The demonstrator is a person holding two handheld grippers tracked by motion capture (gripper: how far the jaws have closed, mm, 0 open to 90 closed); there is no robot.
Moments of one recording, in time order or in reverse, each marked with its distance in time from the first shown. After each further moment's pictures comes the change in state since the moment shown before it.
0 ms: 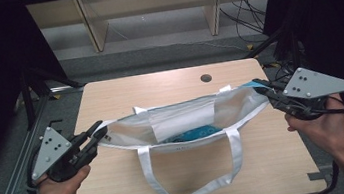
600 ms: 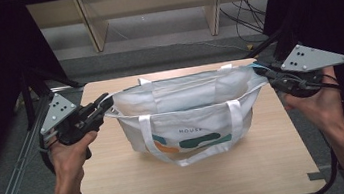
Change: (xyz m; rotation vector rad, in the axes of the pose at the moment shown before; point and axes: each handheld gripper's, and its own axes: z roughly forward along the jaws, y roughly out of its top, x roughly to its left) left arm 0.029 0.010 0.057 0.015 -0.021 -0.112; right arm -0.035 -0.004 0.027 0.021 -0.037 0.071
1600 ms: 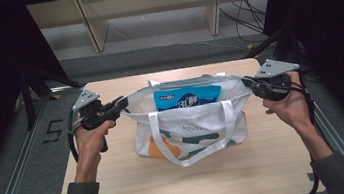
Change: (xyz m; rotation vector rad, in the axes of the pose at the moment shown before) left arm 0.035 -0.049 0.075 0.204 0.011 -0.168; right arm -0.003 -0.069 0.078 0.213 -0.005 0.076
